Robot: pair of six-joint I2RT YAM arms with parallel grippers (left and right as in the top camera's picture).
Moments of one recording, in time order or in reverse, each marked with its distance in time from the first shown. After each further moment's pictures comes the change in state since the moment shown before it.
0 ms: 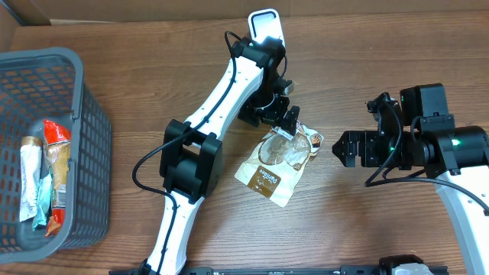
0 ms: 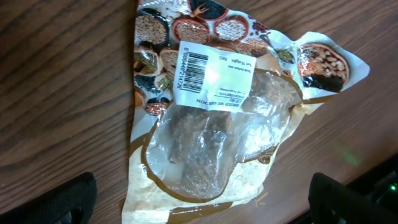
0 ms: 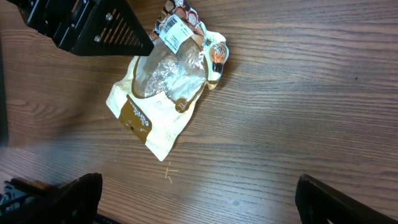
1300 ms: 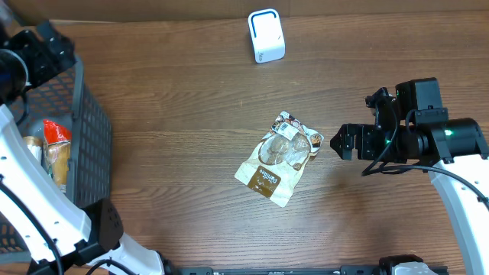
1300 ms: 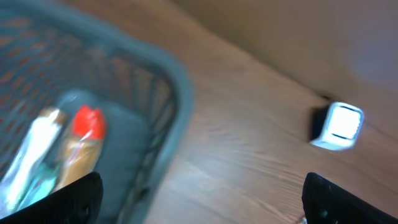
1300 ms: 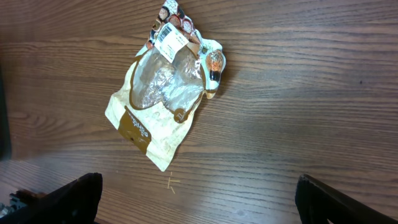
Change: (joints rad) left arm 0.917 -0.536 0.506 -0.238 -0.184 -0.151; right arm 0.000 0.052 0.000 0.046 0.000 0.045
